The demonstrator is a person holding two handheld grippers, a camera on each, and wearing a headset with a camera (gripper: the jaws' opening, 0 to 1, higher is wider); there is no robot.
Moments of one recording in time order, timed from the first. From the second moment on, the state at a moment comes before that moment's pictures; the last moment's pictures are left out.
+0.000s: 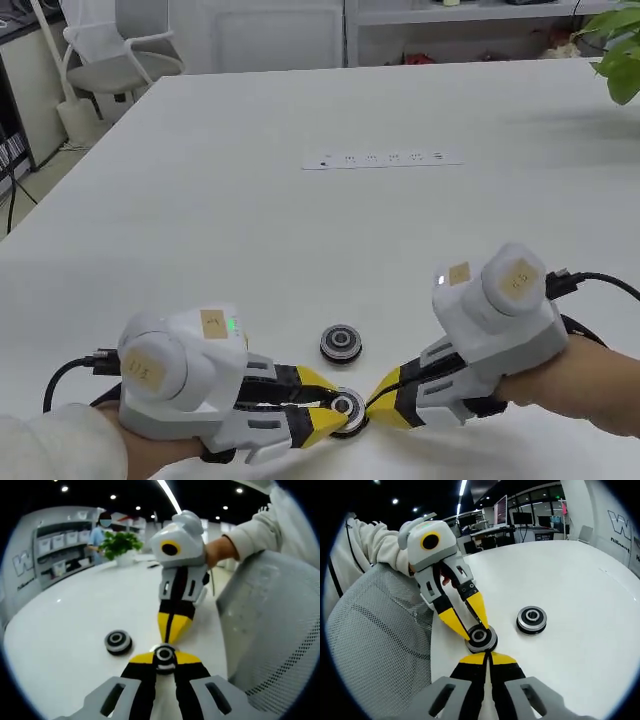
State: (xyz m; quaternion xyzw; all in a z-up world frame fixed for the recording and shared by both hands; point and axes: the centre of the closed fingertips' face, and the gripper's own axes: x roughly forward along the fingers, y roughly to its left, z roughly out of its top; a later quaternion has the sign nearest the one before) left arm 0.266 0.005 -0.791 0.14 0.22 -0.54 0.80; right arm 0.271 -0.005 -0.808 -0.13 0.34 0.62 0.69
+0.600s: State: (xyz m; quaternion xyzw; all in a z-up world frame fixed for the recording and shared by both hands) left arm 0.266 0.003 -0.791 0.14 0.21 -0.54 0.80; right arm 0.274 -0.009 -0.804 -0.01 0.42 0.57 0.70
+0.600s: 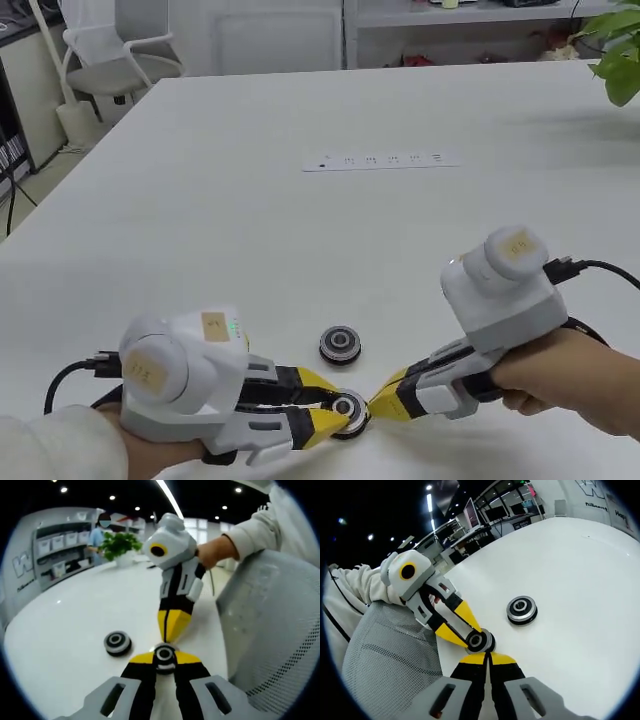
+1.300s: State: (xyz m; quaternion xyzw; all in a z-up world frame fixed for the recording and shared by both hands) left arm 0.267 0.002 -0.791 0.15 0.20 -0.54 0.80; right arm 0.274 -0.007 -0.798 0.01 0.42 0.57 0.70
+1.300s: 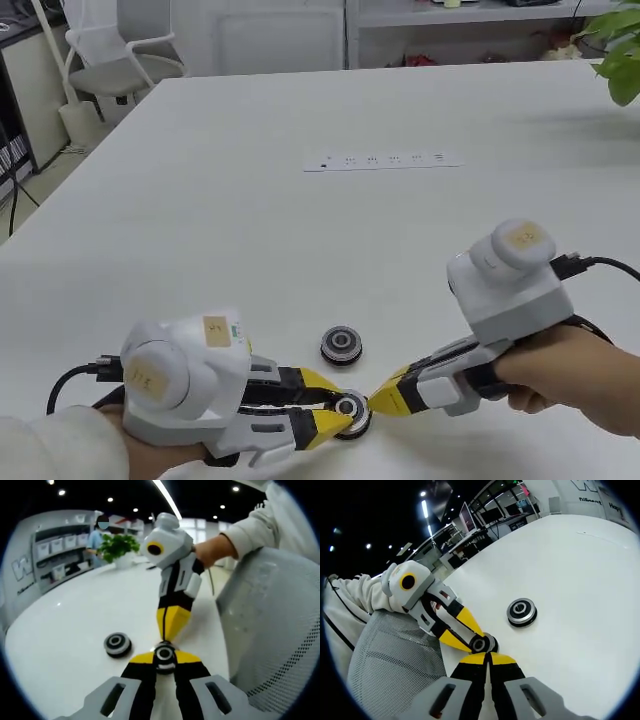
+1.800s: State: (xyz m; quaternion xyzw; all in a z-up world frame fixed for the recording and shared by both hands) left arm 0.268 0.002 -0.792 0.15 0.20 -0.54 0.80; right arm 0.273 -0.003 -0.796 0.00 0.42 0.57 0.70
